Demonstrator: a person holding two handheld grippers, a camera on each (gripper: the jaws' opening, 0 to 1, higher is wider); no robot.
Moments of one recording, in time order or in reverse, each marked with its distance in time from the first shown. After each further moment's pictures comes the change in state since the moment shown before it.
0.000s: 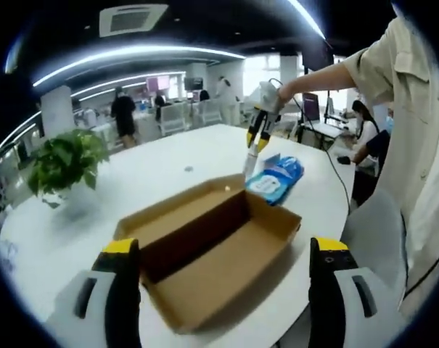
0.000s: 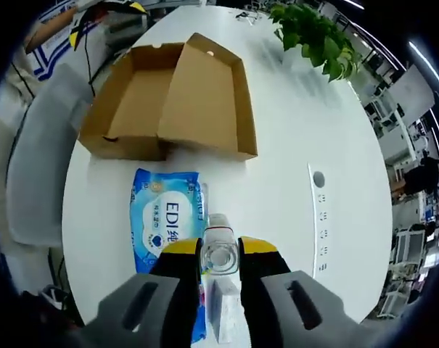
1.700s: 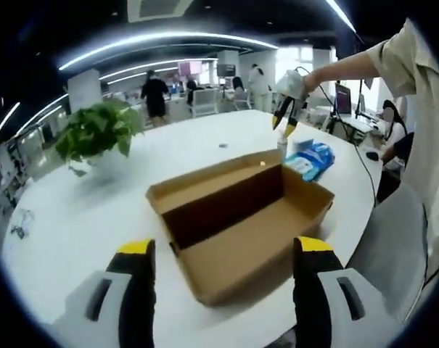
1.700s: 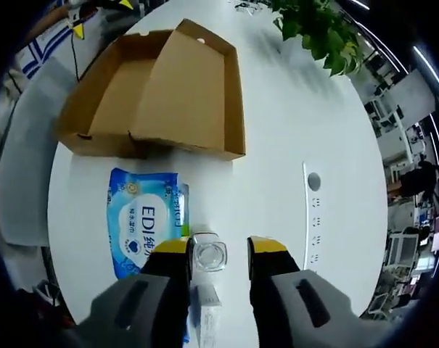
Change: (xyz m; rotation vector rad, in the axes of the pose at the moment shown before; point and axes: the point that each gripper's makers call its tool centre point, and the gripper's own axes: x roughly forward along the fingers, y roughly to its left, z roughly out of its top) left arm -0.018 0.041 -0.048 -0.090 0.068 0.184; right arm 0.014 -0.025 0.009 -0.022 0.042 -0.043
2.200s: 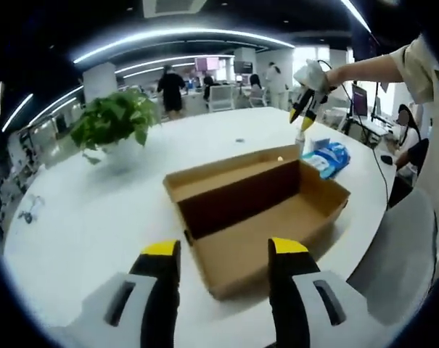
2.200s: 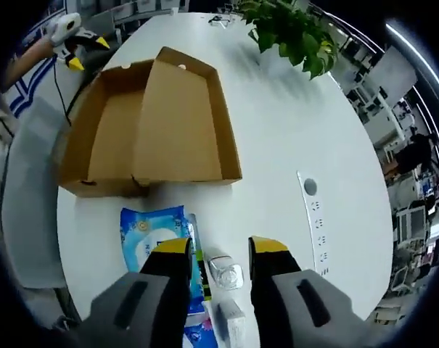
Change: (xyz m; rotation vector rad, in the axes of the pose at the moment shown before) left arm 0.002 0.016 -0.016 -0.046 0.031 0.085; right arm -0.008 0.008 0.036 0.182 -0.107 -0.024
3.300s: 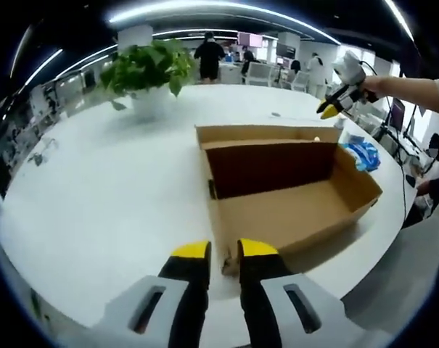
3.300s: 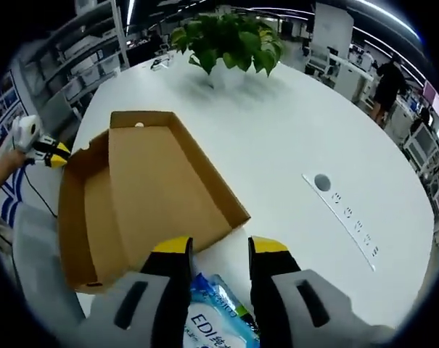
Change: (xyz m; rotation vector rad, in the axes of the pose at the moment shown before) left arm 0.016 0.027 -0.057 -0.236 0.141 0.135; right arm 0.049 -0.003 0.045 0.438 -0.198 -0.015
